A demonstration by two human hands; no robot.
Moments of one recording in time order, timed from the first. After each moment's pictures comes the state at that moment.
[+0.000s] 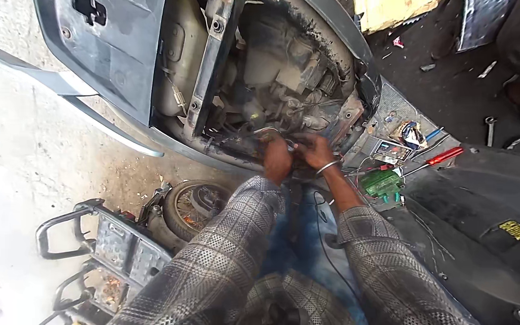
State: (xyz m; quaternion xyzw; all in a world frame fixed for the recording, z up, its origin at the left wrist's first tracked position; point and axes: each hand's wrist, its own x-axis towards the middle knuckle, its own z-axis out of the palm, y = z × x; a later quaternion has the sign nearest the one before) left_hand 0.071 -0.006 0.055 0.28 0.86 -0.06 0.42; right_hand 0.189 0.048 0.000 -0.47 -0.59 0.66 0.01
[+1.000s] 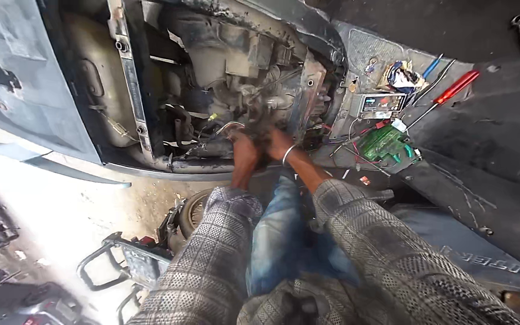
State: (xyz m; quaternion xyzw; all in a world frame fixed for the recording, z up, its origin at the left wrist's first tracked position) left_hand 0.075 0.001 0.059 0.30 0.85 -0.18 0.40; right_hand 0.180 0.020 -0.031 -0.44 -0.59 0.67 -0.09
